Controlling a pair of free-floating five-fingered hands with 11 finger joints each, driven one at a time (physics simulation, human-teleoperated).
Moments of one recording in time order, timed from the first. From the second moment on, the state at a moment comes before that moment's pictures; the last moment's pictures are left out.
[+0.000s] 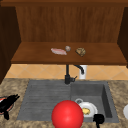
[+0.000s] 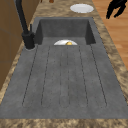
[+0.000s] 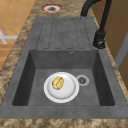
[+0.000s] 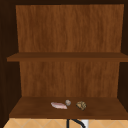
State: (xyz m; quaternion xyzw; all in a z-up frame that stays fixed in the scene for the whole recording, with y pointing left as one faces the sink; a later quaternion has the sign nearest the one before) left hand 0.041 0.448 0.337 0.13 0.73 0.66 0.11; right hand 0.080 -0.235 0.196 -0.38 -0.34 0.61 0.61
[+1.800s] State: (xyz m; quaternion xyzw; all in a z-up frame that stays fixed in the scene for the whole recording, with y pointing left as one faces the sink) left hand 0.084 0.693 0.282 0.34 0.72 0.60 -0.10; right hand 0.080 -0.235 0.196 -0.38 -0.34 0.61 0.61
